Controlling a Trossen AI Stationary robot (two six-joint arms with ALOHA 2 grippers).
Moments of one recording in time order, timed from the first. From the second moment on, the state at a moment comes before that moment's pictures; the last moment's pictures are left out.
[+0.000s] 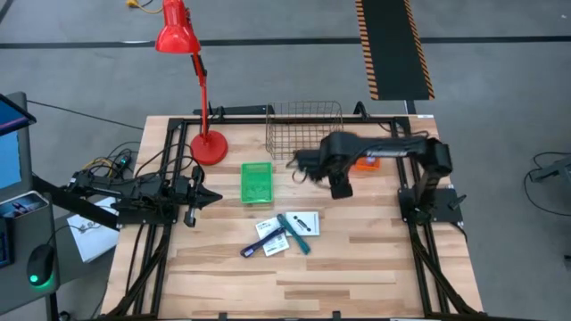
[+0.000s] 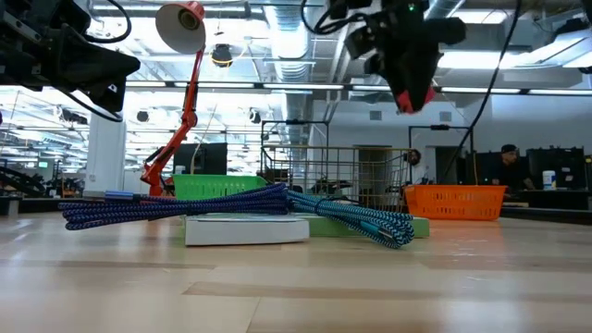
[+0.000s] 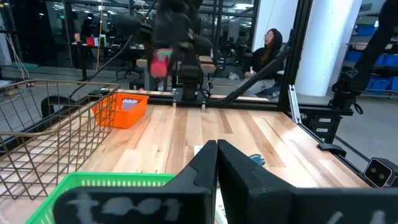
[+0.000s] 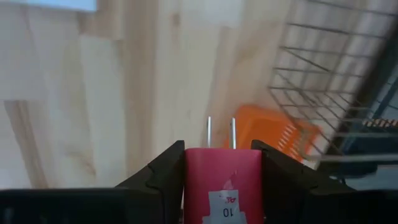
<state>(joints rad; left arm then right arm) -0.19 0.03 0.01 0.06 -0.14 -0.07 -0.08 1.82 1.71 -1.55 0.21 -0.25</state>
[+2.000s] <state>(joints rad) -0.19 0.03 0.01 0.06 -0.14 -0.07 -0.71 1.66 1.28 -1.25 0.05 -0.36</state>
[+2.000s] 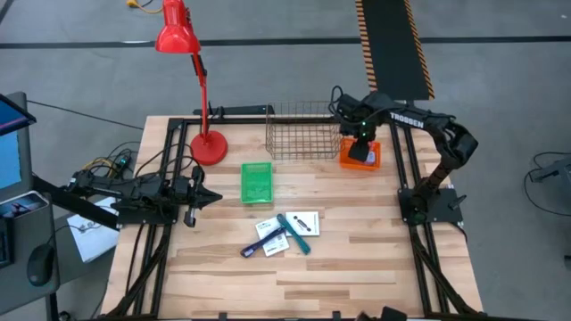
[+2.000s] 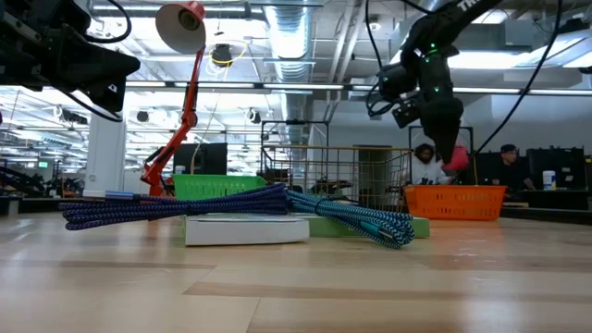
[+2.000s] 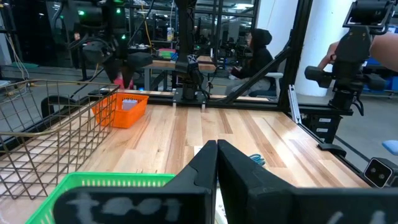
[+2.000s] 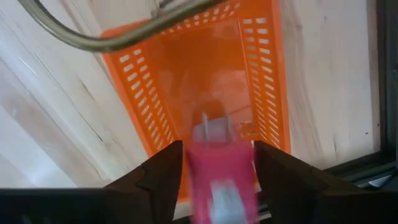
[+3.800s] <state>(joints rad) -0.19 0.03 0.01 0.06 -0.15 -0.07 0.07 0.99 0.54 -0.47 0.15 0.48</state>
